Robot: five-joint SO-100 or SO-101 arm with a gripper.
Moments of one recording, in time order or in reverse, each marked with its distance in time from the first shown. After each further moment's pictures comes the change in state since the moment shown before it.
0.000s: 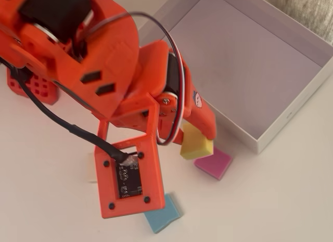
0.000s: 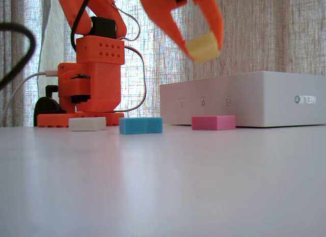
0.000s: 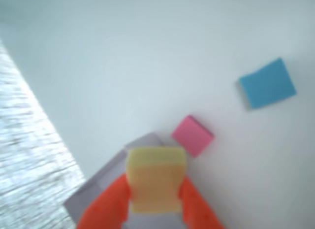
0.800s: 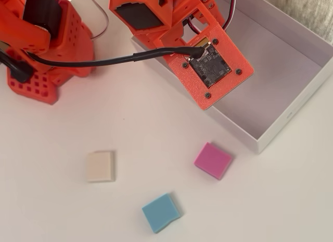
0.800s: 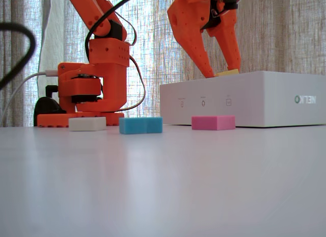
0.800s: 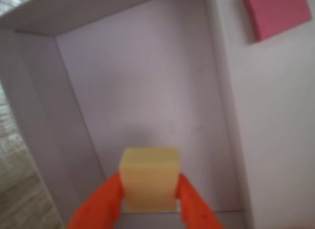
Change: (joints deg) arm -27.5 -4.3 8.0 4.7 0.2
